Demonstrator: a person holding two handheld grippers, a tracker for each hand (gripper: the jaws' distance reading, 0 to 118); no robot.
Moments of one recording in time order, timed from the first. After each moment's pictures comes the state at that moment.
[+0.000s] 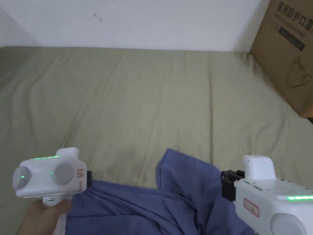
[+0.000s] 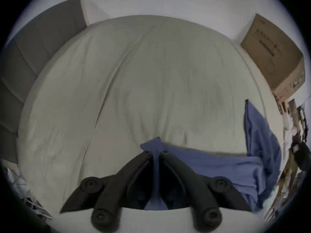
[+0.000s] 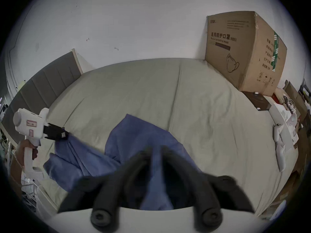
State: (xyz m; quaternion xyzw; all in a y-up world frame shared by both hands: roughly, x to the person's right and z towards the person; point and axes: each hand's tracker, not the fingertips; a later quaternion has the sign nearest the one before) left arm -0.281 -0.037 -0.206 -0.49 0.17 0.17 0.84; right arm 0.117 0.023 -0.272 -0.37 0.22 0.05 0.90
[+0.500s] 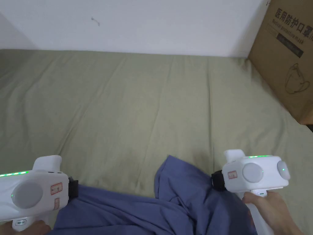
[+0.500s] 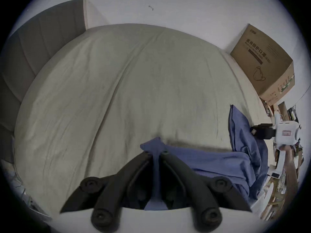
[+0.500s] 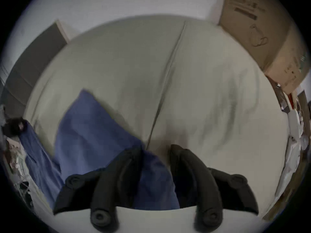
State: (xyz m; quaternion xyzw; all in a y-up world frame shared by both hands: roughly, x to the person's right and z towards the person) left arm -0.289 -0.013 -0.176 -0.46 0.14 0.18 0.86; right arm 0.101 -0.074 -0.411 -0.54 0.23 0.13 0.80
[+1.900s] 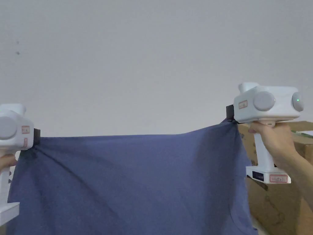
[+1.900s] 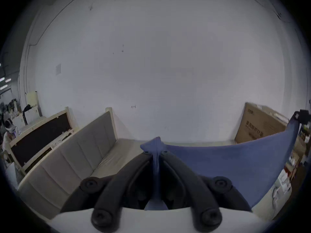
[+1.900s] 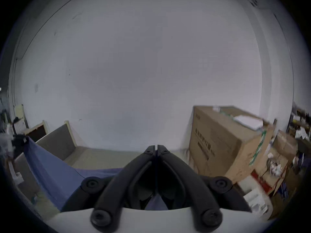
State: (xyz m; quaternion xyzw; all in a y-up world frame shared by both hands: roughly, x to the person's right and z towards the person) left arm -0.371 0.422 -0.235 -0.13 0.26 0.03 0.96; right arm 0.117 0.458 -0.450 -0.10 0.19 0.01 0.98
